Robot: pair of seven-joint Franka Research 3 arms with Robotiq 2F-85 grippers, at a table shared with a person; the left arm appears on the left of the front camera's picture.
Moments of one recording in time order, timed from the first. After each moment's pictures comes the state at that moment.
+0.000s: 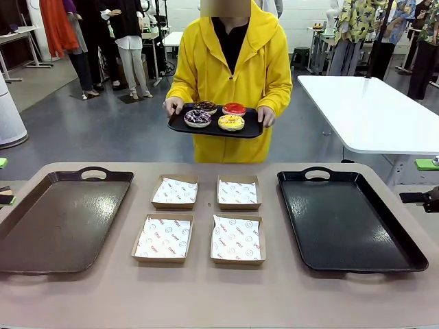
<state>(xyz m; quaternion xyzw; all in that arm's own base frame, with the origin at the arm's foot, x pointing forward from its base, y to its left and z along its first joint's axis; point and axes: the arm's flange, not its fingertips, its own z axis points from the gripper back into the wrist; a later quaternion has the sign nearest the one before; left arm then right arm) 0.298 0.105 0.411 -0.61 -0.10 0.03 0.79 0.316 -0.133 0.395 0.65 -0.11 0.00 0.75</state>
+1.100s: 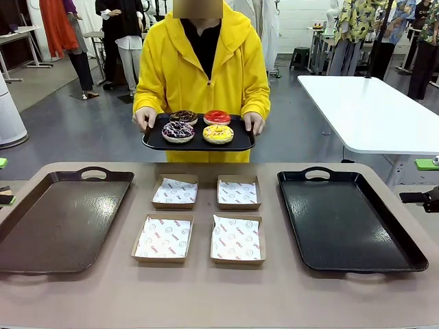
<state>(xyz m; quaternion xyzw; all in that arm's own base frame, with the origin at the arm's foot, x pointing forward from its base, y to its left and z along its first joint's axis) 0.298 0.106 0.411 -0.61 -0.10 0.03 0.79 0.316 -0.133 0.395 0.65 -0.11 0.00 0.75</state>
